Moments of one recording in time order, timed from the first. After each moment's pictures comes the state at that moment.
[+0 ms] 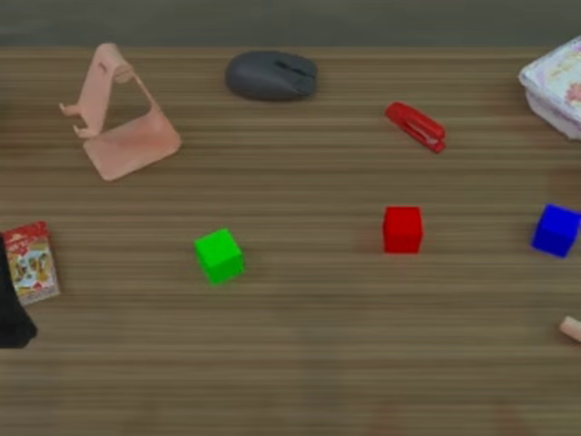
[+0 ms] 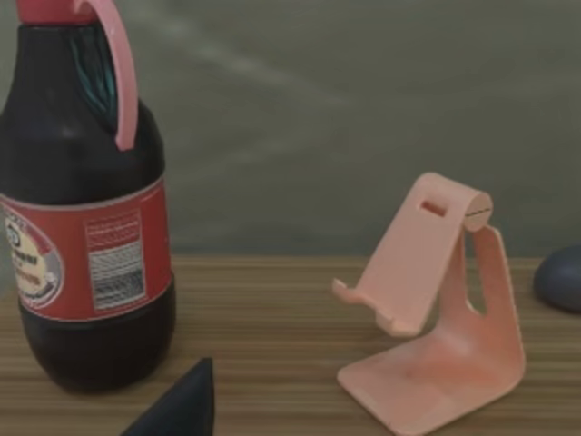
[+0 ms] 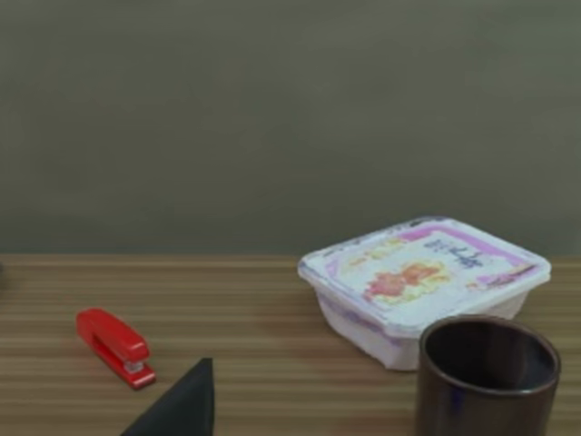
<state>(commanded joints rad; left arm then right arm) 0.00 0.00 0.00 0.00 0.00 0.00 0.00 0.00 0.00 0.00 0.00 0.00</state>
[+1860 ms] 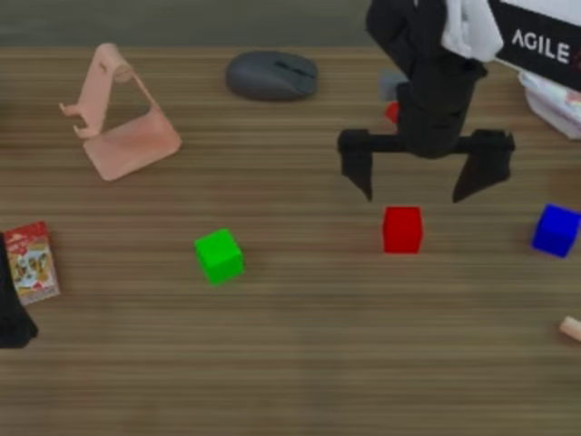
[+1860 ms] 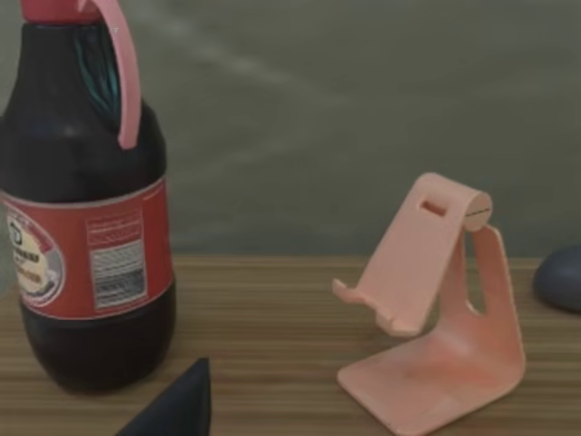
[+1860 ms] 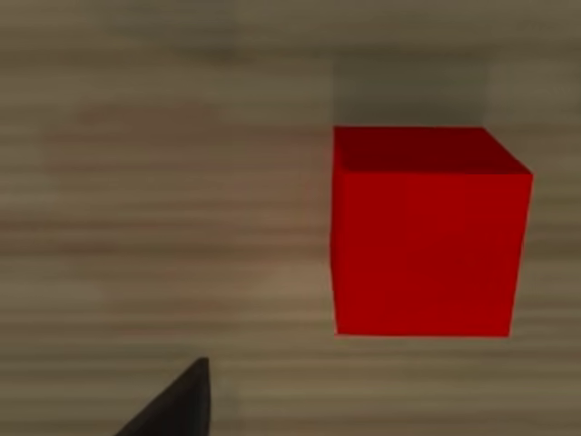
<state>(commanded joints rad) 0.00 0.00 0.00 0.00 0.00 0.00 0.45 2.32 1.97 -1.21 0.00 0.49</state>
